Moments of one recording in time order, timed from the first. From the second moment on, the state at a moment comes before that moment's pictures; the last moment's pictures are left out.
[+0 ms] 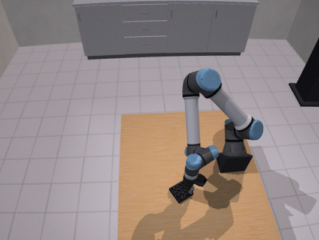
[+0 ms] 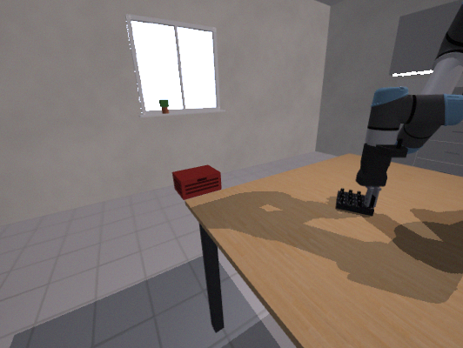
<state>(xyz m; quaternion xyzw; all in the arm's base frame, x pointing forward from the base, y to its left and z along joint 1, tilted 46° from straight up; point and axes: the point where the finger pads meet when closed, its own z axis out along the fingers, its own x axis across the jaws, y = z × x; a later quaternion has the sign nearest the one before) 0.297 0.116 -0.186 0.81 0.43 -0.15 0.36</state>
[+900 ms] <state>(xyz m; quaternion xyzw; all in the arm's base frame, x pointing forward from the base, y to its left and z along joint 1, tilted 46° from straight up) 0.297 0.116 -0.186 0.68 0.62 -0.24 0.31</state>
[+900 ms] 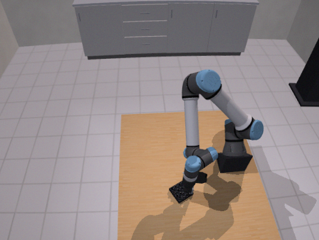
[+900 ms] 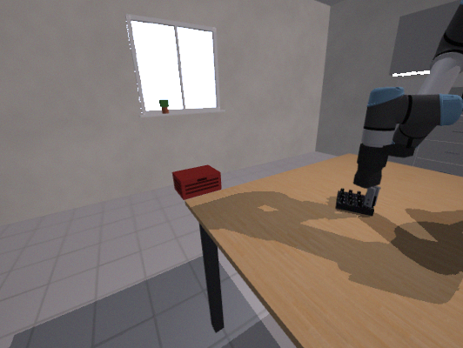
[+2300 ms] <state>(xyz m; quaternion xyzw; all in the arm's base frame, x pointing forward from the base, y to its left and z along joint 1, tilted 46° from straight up) 0.297 0.116 -0.186 0.45 0.80 -0.32 0.22</state>
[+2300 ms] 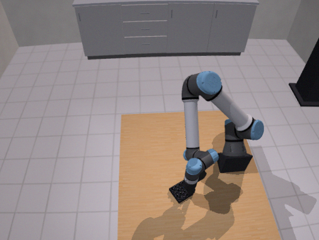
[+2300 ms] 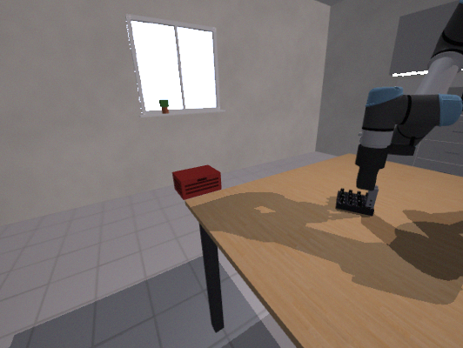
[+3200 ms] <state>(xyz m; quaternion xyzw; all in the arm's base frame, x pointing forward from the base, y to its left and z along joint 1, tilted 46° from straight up) 0.297 0.116 -0.186 0.42 0.82 -0.33 0.21</state>
